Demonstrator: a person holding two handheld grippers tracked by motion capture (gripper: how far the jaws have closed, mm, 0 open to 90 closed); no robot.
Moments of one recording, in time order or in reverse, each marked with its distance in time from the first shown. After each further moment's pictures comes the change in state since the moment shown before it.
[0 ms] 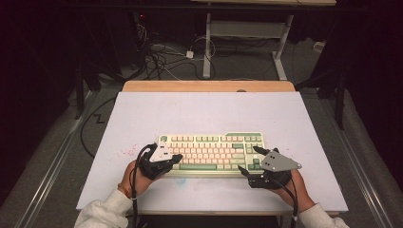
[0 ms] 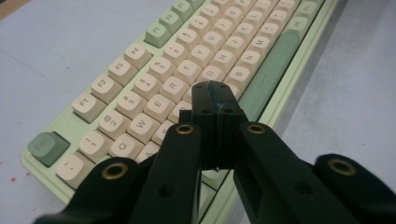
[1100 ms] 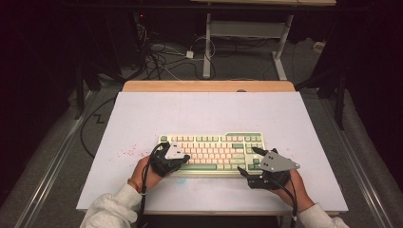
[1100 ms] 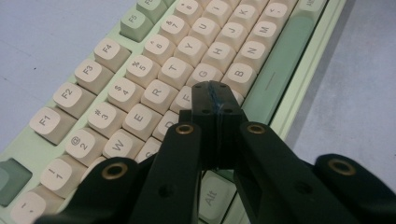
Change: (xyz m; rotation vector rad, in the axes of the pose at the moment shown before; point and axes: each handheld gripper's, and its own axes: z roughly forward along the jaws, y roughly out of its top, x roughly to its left) left arm 0.000 0.011 0.030 0.089 -0.017 0.042; right arm 0.001 -0.001 0.002 0.011 0.011 -0.012
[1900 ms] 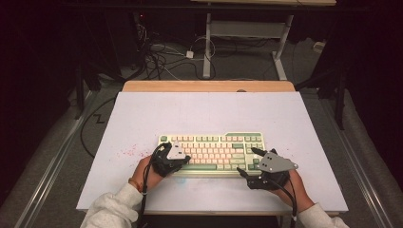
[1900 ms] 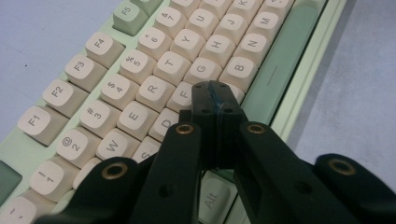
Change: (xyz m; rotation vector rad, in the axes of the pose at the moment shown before) left arm 0.000 0.000 0.004 0.024 -0.003 0.019; right arm 0.002 0.000 0.001 0.013 0.005 -0.009
